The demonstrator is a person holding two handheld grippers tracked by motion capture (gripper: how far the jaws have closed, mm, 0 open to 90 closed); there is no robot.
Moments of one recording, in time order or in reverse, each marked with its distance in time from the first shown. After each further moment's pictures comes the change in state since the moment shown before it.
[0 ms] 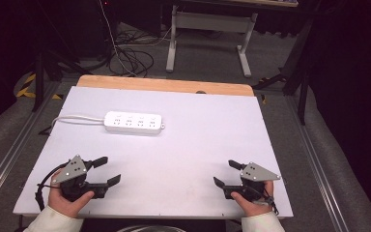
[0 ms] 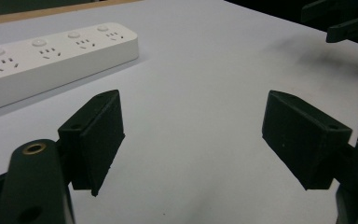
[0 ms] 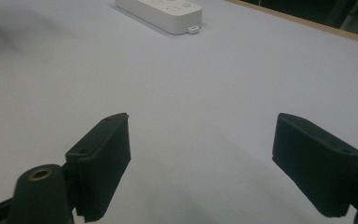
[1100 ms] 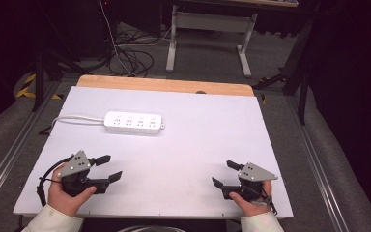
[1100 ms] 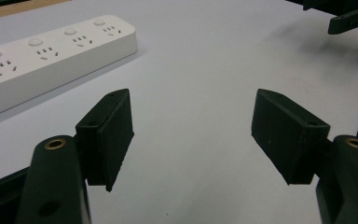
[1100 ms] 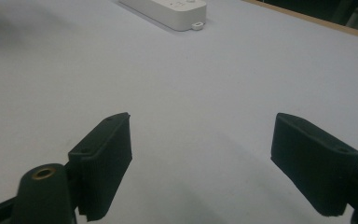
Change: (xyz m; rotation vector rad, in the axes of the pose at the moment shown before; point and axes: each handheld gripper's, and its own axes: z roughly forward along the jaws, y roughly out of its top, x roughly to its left) left arm 0.000 0.023 0.003 0.093 -0.003 0.020; right arm 0.002 -0.001 0.004 0.012 0.011 -0.005
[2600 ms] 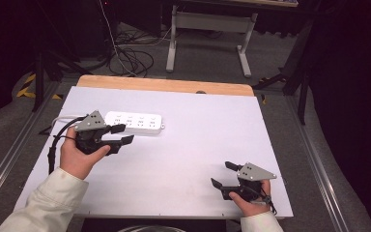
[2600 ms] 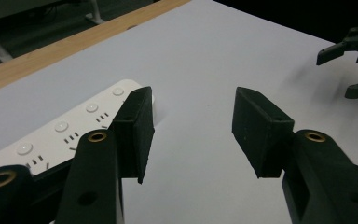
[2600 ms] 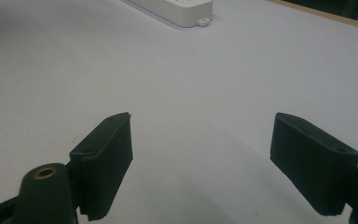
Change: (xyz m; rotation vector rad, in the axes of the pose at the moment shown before) left arm 0.028 0.094 0.027 0.028 0.009 0.038; right arm 0.000 -0.002 0.003 0.009 0.026 0.008
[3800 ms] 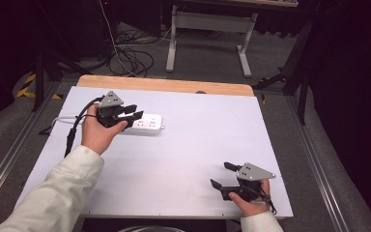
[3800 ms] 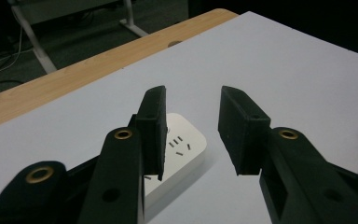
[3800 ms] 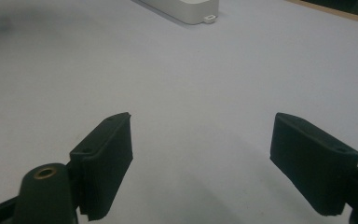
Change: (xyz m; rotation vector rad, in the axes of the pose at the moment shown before) left arm 0.038 0.025 0.062 -0.024 0.133 -0.057; right arm 0.000 -0.001 0.002 0.007 0.023 -0.004
